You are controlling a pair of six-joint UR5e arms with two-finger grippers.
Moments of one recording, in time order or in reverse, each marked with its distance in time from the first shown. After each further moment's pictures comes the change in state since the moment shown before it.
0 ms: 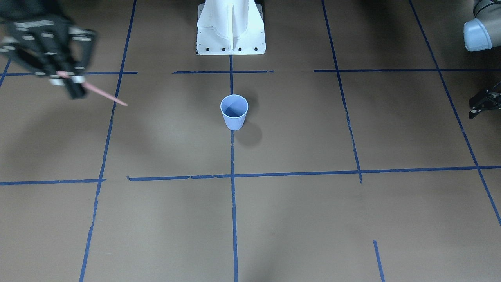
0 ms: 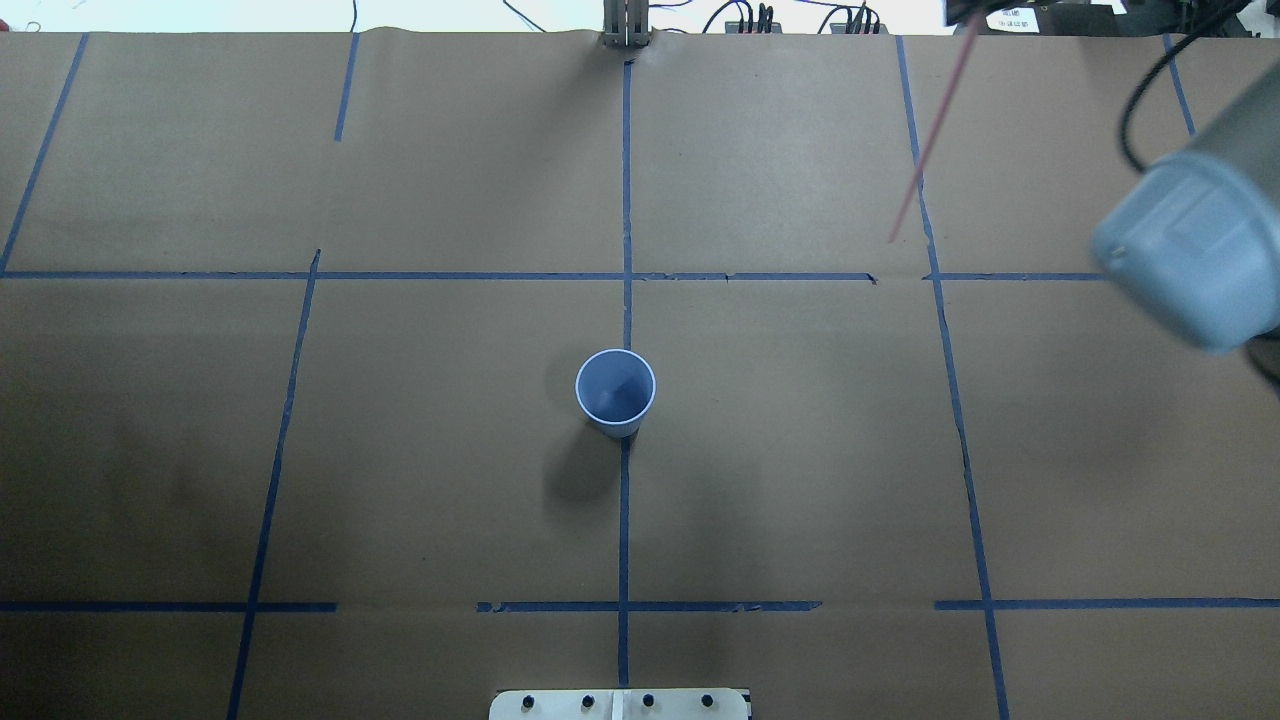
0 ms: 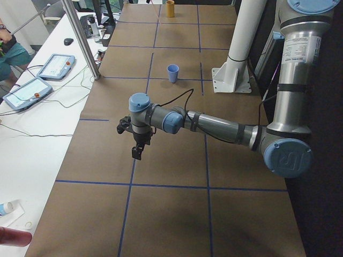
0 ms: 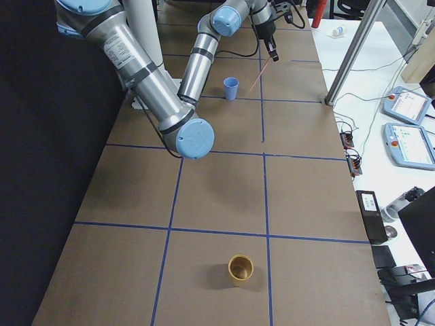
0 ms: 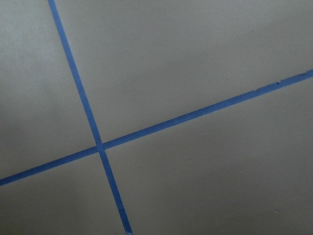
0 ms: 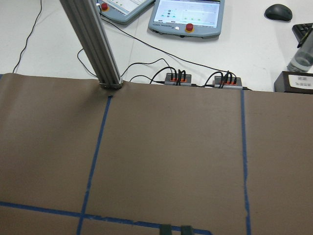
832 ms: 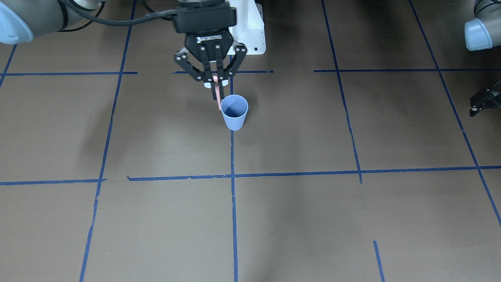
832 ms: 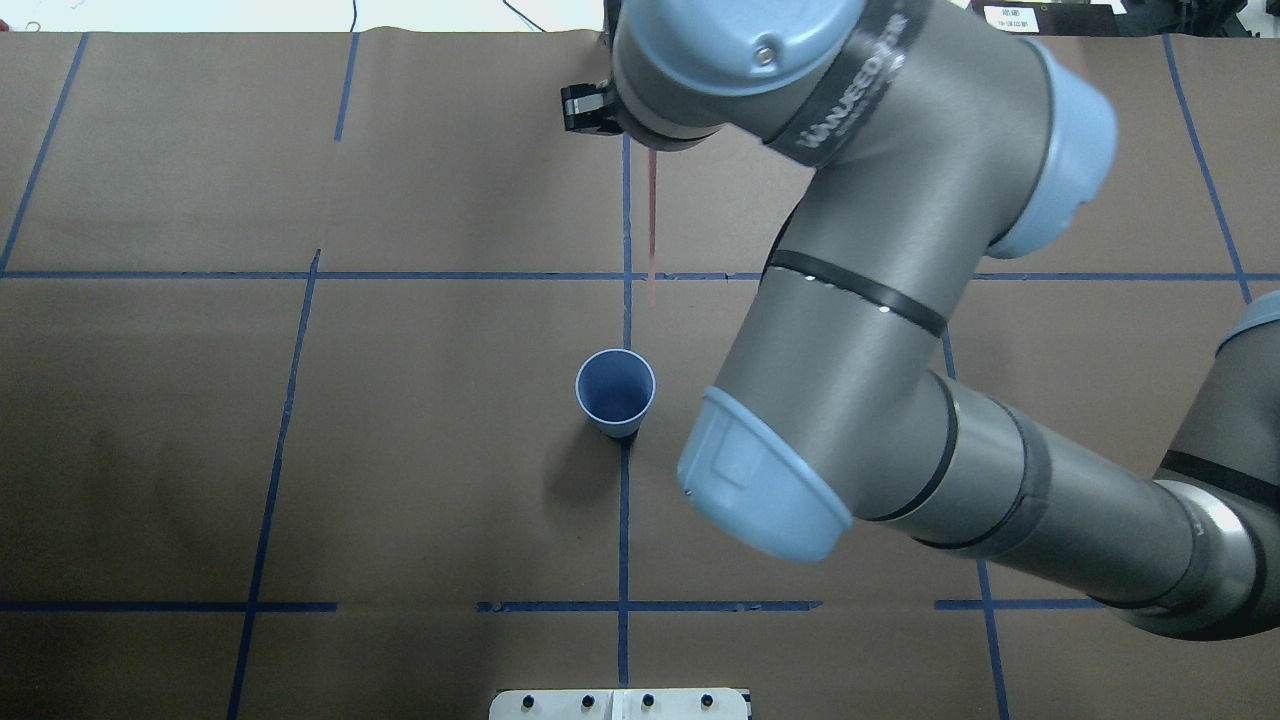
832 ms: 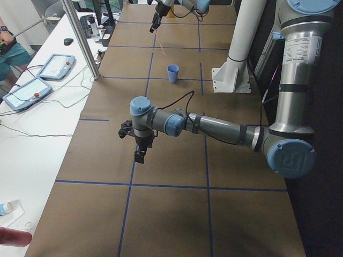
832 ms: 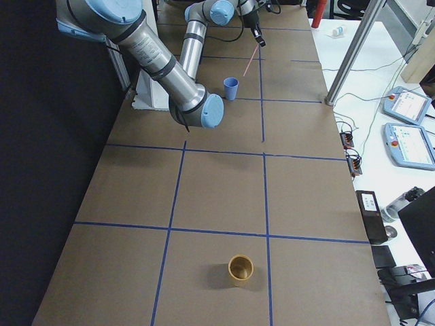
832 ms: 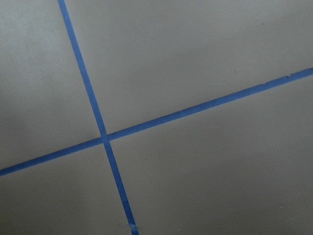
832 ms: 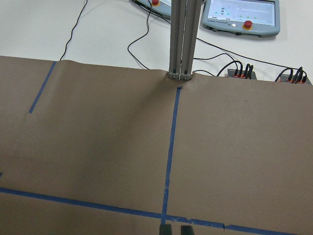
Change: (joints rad) left arm -0.001 0.021 0.003 0.014 -0.001 -0.009; right arm -0.345 0.247 -0.212 0.003 -0.331 0.172
